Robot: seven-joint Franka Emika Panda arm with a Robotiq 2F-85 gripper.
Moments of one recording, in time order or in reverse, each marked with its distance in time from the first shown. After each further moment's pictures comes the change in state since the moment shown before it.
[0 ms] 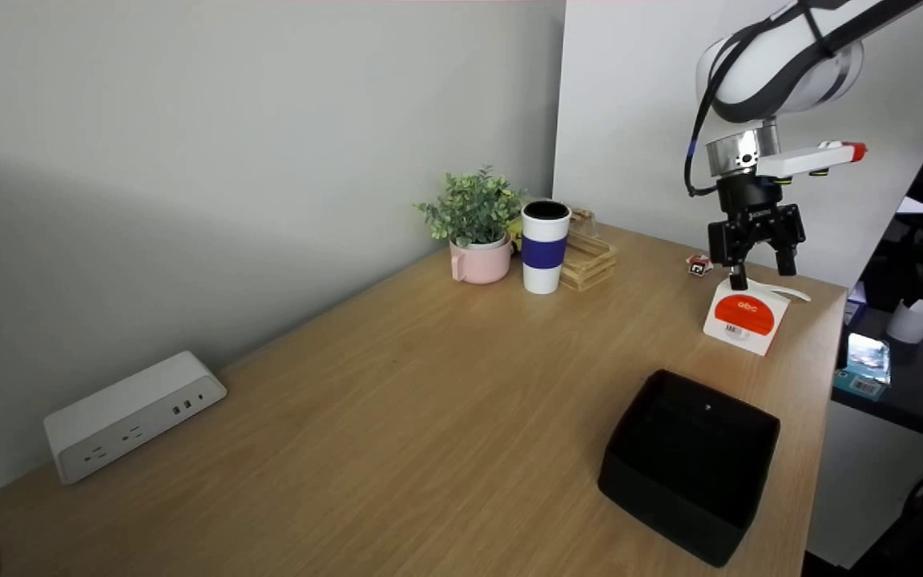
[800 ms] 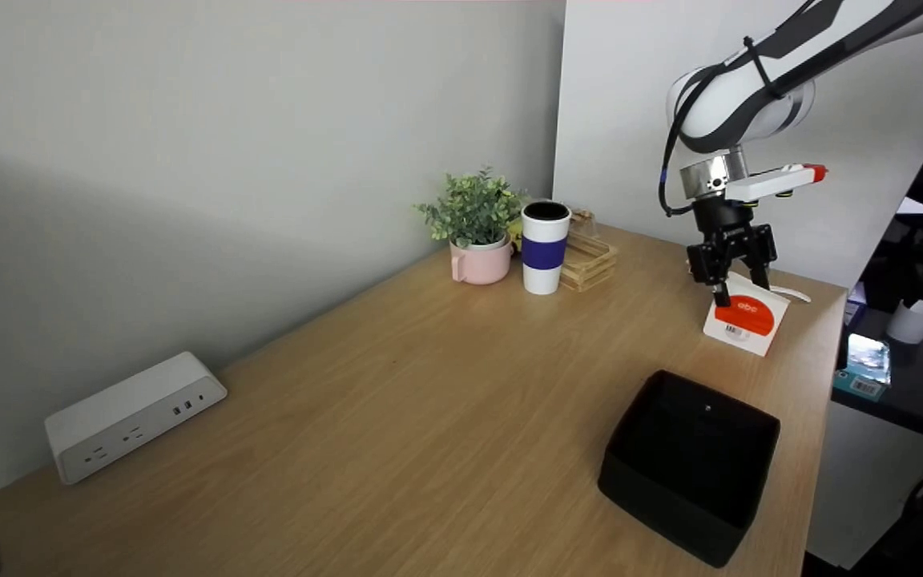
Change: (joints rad) arm 0.000 0.147 0.004 0.141 -0.010 -0.034 0.000
